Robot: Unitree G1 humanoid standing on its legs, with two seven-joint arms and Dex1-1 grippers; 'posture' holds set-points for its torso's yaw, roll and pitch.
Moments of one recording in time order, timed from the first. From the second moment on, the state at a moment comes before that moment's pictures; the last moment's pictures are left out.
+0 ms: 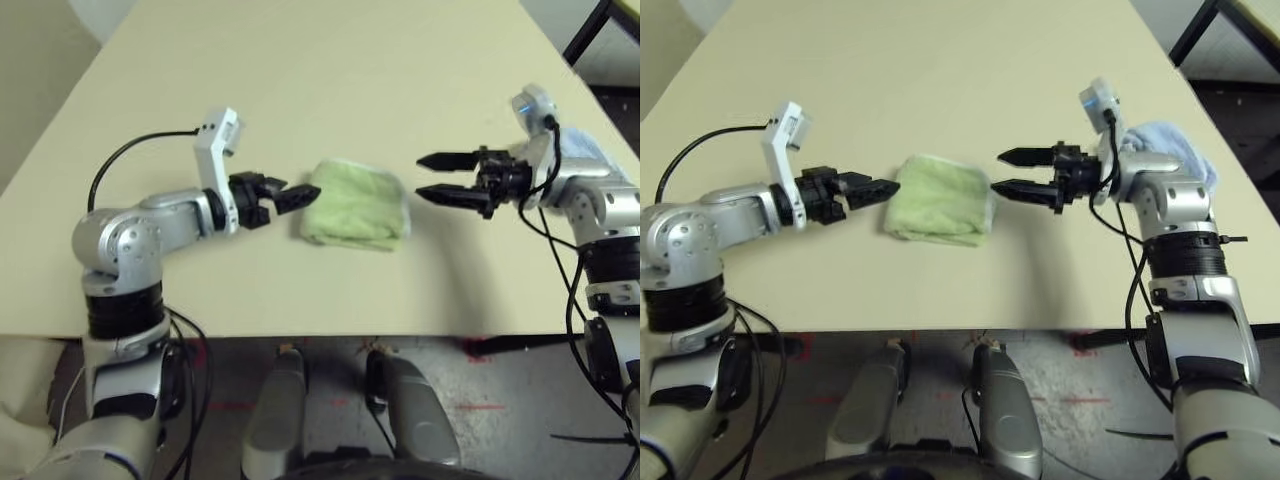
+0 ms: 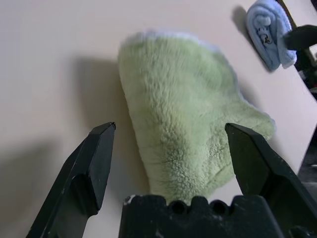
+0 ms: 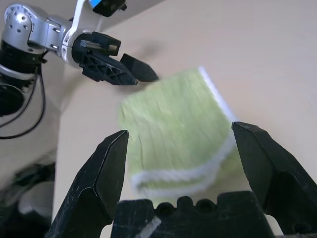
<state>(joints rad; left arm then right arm) -0.65 0.33 0.25 -0.11 -0.72 1.38 -0.34 -0.70 -0.65 -0.06 0.42 0.42 0.33 1.42</state>
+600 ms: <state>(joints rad) -0.75 0.29 0.14 0.14 -0.68 1.36 -0.38 -0.51 -0.72 -0.09 0.29 0.42 0.27 1.41</state>
